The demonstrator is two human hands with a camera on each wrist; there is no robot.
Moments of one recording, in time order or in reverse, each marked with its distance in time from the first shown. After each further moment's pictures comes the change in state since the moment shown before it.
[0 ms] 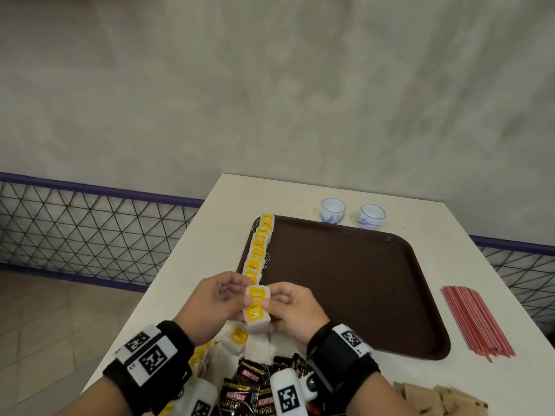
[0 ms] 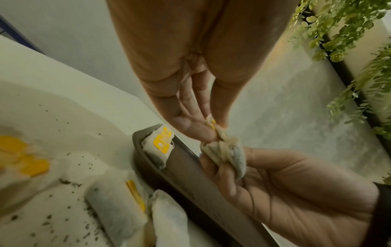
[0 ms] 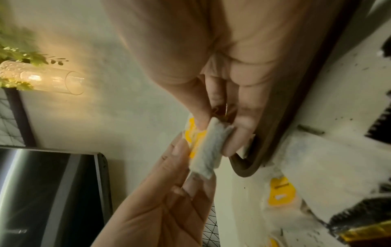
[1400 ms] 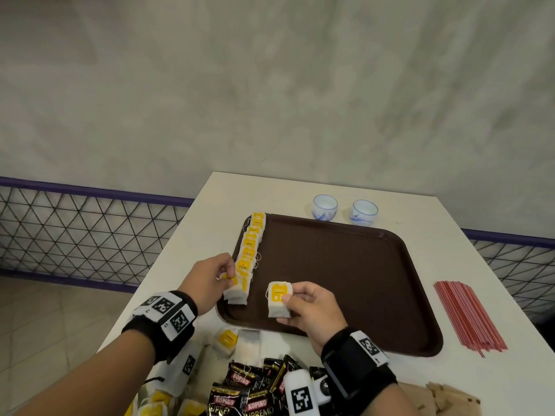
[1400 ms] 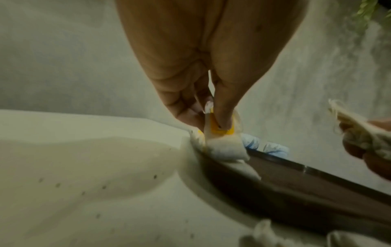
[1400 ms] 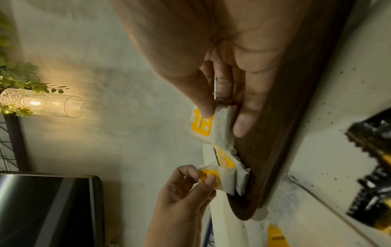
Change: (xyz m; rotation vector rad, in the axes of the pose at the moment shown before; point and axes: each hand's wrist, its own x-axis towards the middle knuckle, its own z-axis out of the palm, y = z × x) left_hand 0.057 -0.006 -0.009 0.688 0.061 0.174; right_hand -0.005 0.002 -0.039 0.066 0.226 0.026
